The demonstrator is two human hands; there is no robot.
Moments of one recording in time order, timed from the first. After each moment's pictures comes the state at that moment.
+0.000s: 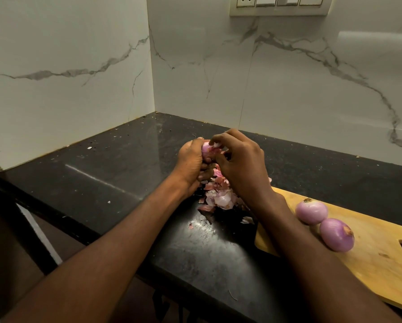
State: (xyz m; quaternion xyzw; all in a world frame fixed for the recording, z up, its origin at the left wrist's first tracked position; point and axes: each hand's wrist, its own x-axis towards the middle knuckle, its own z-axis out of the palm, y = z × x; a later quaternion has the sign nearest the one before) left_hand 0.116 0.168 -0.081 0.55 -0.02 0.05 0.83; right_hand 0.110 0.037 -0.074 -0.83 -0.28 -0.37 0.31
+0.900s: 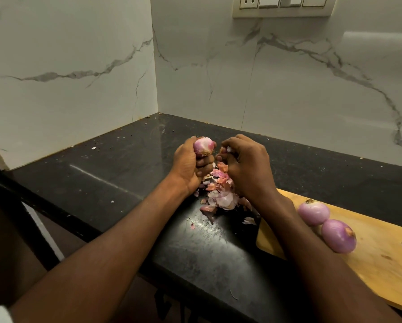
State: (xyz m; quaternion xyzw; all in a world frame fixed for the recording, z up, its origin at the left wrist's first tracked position) left_hand 0.130 0.180 -0.088 0.44 0.00 0.02 0.90; right_hand 0.110 0.030 -0.074 -0.84 -0.27 -0.33 0.34
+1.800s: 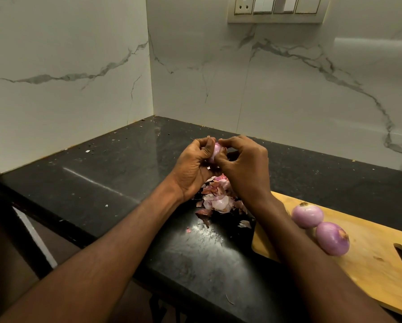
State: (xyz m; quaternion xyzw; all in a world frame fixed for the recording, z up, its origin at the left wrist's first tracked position) left_hand 0.117 0.170 -0.084 0.49 -0.11 -0.02 0.86; right_hand 0.112 0.031 -0.075 -0.81 -0.22 -0.37 0.40
